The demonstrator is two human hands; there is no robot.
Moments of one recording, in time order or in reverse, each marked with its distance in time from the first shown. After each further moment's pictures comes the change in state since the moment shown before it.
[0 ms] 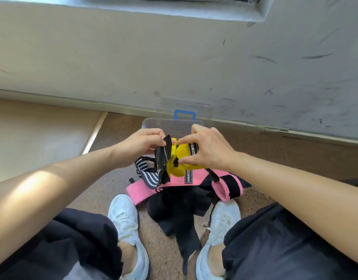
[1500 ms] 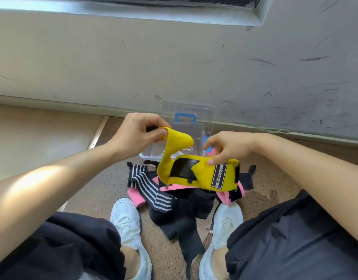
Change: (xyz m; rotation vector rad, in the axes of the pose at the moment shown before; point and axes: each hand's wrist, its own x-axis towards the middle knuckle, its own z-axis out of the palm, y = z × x) left_hand -0.010 0.028 -0.009 0.551 0.323 0.470; right_hand 0.007 0.057 -0.034 0.143 -0.539 0.126
